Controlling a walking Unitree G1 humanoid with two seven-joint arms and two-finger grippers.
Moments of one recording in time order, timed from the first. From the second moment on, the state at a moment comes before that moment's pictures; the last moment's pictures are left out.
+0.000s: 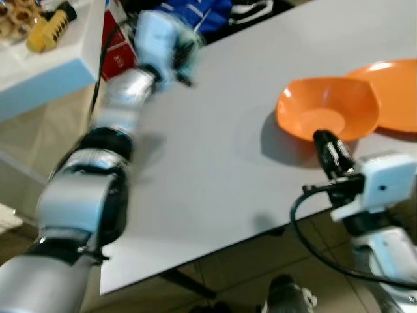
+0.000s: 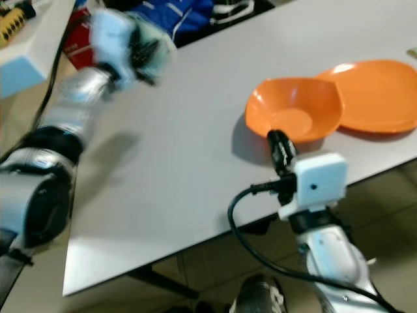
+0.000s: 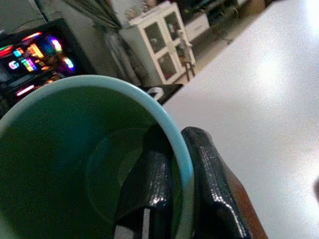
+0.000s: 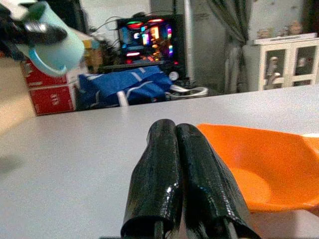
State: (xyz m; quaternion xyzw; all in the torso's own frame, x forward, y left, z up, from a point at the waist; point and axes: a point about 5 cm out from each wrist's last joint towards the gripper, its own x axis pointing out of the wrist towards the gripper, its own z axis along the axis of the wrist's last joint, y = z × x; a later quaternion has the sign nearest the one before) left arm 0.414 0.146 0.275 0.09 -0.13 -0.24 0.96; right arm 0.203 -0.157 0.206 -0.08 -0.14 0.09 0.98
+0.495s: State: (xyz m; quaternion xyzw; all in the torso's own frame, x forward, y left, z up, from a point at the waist) left arm 0.336 0.142 0.176 -0.02 -0.02 -0.23 0.97; right arm 0.222 -0.143 0.197 -0.07 -0.16 0.13 0.98
